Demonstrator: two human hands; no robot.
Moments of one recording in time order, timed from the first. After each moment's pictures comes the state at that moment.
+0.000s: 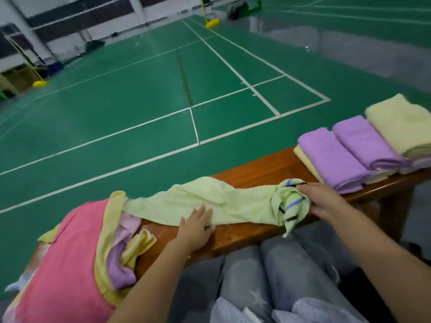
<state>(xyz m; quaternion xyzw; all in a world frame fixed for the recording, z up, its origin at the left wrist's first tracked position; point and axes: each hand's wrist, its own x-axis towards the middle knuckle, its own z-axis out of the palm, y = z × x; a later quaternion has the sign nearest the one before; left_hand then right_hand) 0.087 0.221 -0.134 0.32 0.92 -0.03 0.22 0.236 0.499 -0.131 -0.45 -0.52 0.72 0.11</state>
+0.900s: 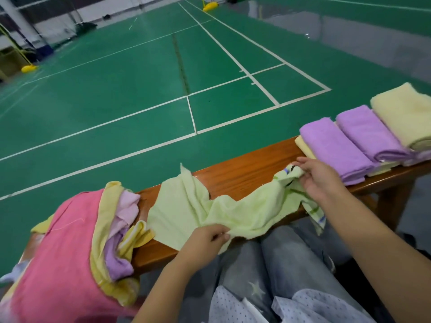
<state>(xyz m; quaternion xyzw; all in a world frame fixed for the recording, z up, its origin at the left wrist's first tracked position) 0.151 0.205 -0.117 0.33 0.86 0.26 0.28 0.221 0.491 -0.097 -0.38 -0.35 0.82 0.24</state>
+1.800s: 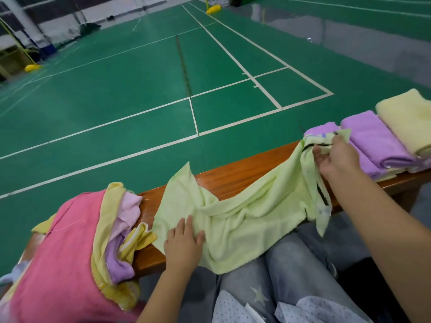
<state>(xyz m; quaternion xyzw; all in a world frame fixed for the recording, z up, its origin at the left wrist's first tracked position) 0.119 0.177 -0.168 0.16 0.98 0.05 0.09 0.200 0.526 -0.063 -0.42 -0.24 0.79 0.39</state>
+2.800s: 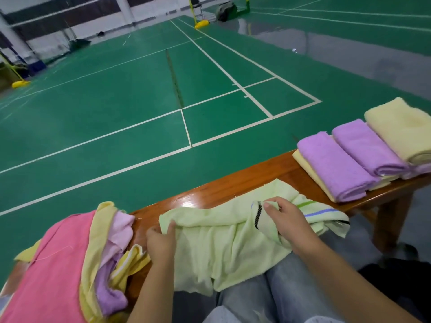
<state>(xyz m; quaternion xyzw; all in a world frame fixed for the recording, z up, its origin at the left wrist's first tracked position) 0.063 0.199 -0.137 -0.15 0.89 0.43 0.07 0.225 0.410 -0.106 -0.36 -0.68 0.63 0.13</state>
